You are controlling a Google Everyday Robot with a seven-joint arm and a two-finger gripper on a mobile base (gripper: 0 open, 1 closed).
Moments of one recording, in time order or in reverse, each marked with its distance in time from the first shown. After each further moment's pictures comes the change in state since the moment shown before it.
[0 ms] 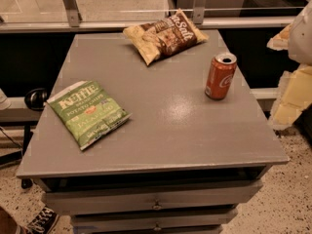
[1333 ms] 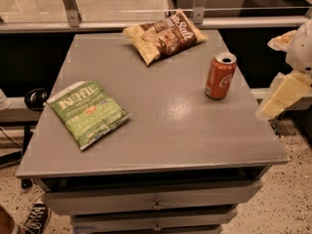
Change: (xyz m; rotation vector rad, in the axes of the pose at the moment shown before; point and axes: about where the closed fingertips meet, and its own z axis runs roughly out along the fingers) arm 0.009 -0.040 0.037 0.102 -0.181 0.066
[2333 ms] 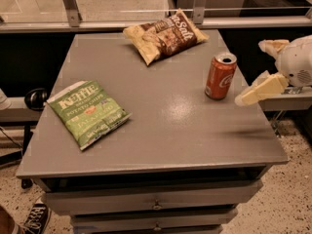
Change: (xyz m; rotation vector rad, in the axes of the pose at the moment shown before) arm -0.005 -0.050 0.054 0.070 -0.420 0.131
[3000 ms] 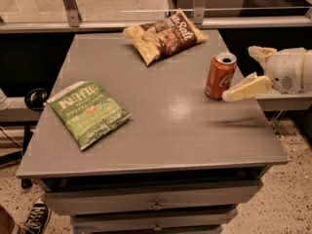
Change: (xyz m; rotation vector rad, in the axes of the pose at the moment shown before) arm 0.002 -0.012 0.037 -0.016 -0.222 0.118
